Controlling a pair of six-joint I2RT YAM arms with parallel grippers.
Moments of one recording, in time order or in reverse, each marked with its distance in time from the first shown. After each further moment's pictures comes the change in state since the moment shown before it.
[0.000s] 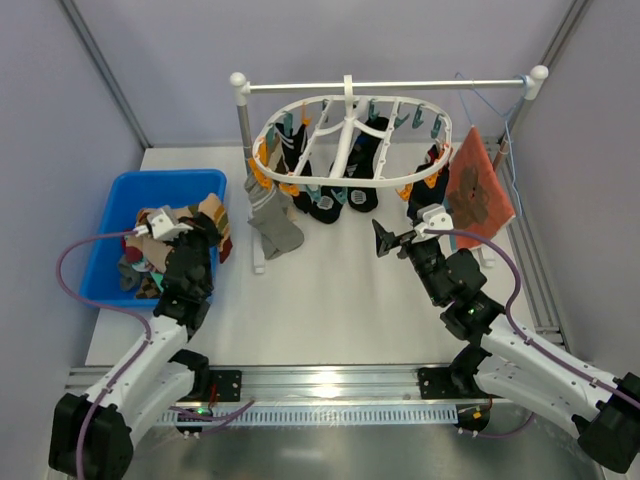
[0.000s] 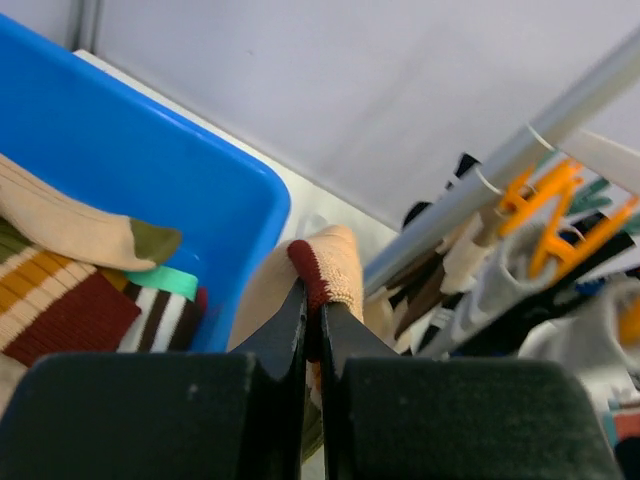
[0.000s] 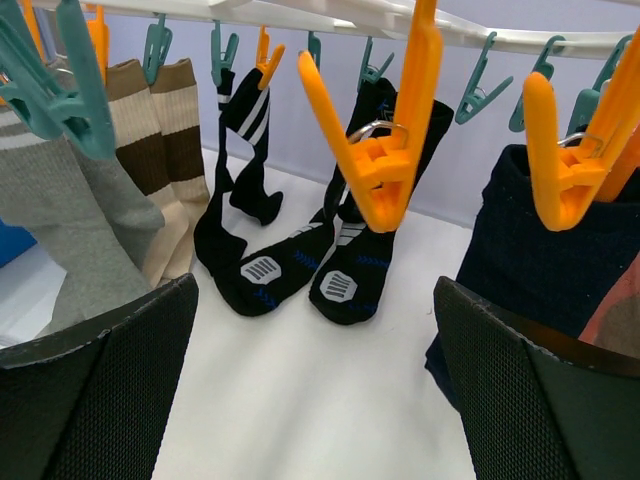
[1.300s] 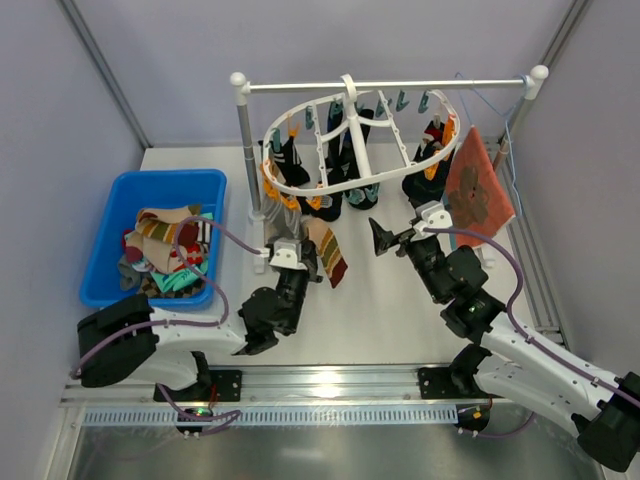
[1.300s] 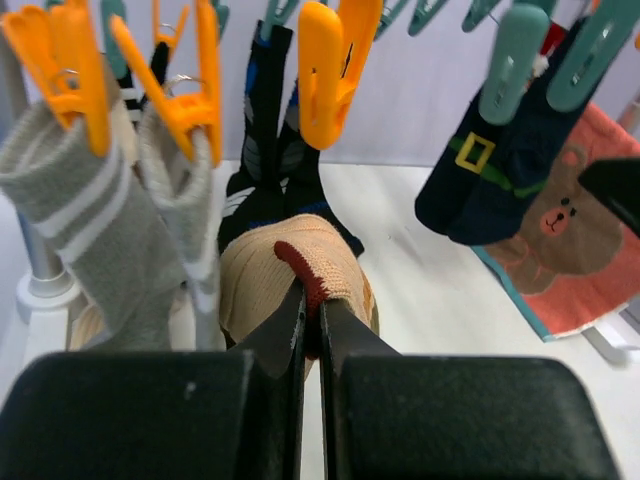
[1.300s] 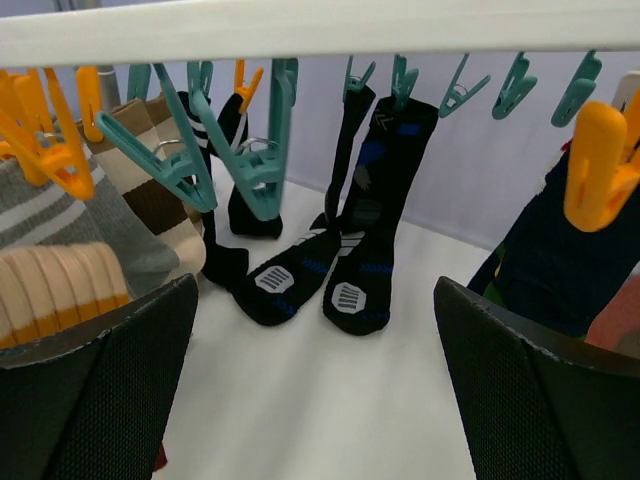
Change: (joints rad) left arm -0.851 0.594 0.132 0.689 -0.373 0.526; right arm 0.000 0.018 0.043 -0.006 -0.053 -0.013
